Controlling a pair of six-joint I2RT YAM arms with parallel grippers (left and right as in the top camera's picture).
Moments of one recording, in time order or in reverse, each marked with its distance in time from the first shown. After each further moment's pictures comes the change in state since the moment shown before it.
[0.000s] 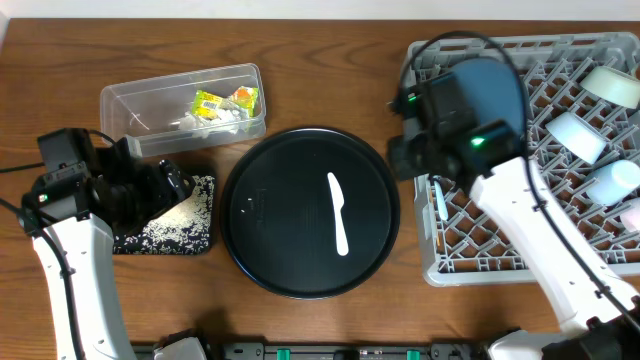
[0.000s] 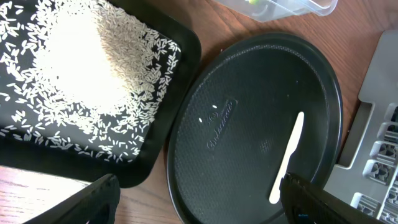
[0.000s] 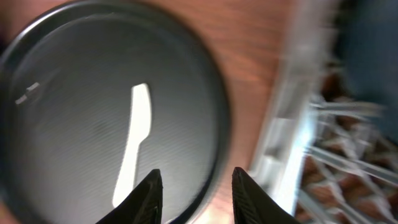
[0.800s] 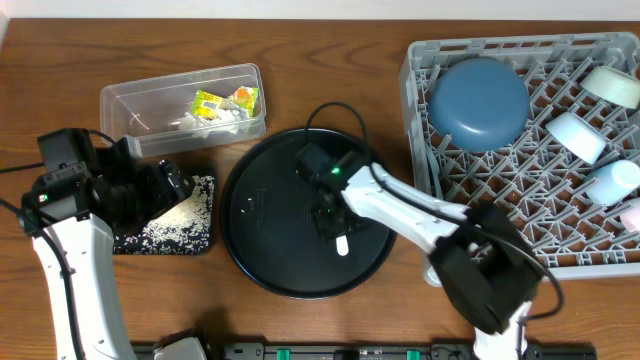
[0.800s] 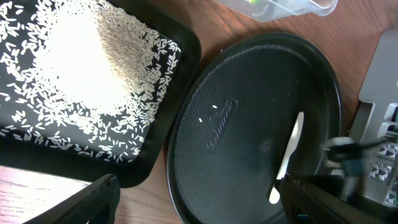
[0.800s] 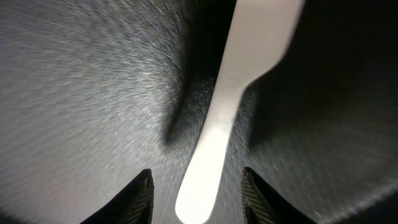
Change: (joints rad) left arm 0.000 0.000 0.000 0.000 0.000 0.000; right arm 0.340 0.471 0.002 -0.019 0.005 0.328
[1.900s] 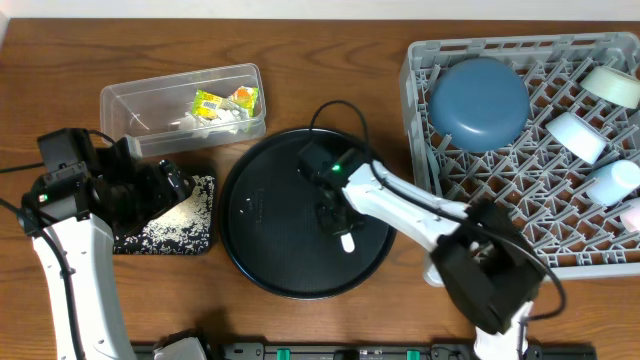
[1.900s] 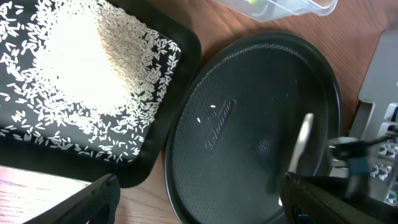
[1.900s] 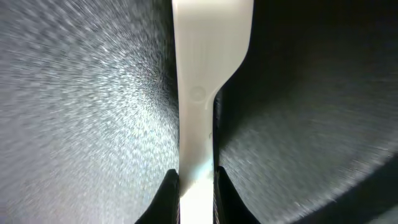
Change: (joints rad) left arm 0.000 0.000 0.000 0.000 0.000 0.000; right arm -0.016 -0.032 0.013 -0.037 0.043 0.039
